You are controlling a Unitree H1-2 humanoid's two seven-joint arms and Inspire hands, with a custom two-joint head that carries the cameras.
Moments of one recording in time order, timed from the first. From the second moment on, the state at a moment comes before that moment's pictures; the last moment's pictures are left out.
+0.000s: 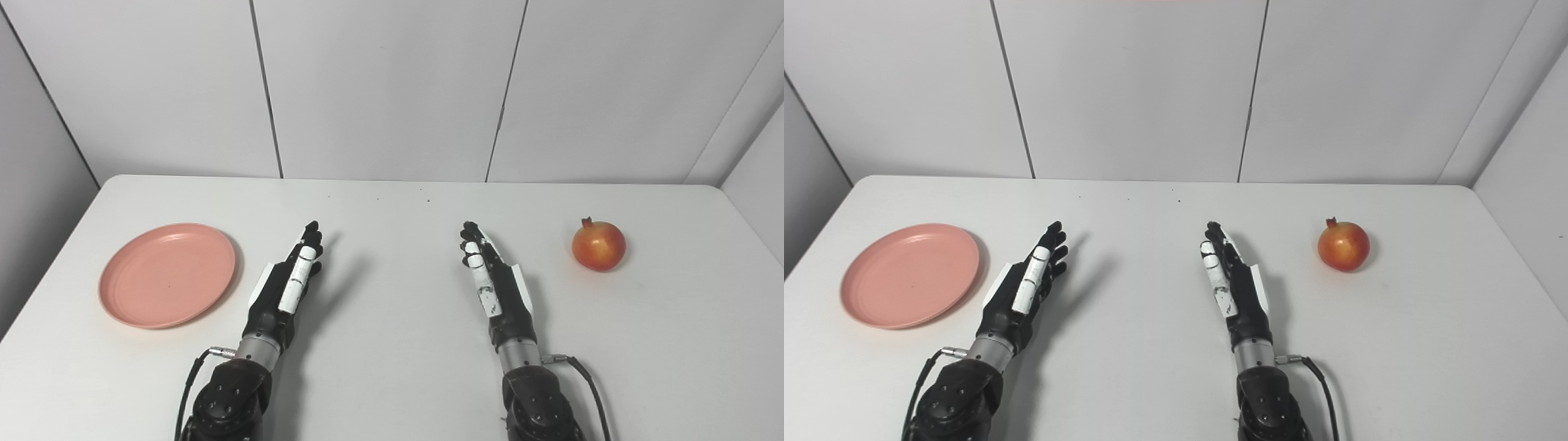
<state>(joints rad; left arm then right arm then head) -0.21 0.03 -0.05 -0.07 0.02 0.27 -0.09 -0.26 0.09 0.08 0.20 -0.14 -0.06 -0.09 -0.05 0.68</state>
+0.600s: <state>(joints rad) -0.21 0.03 -0.05 -0.07 0.02 0.28 -0.09 -0.26 0.09 0.08 0.20 -0.14 -0.06 -0.09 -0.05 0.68</state>
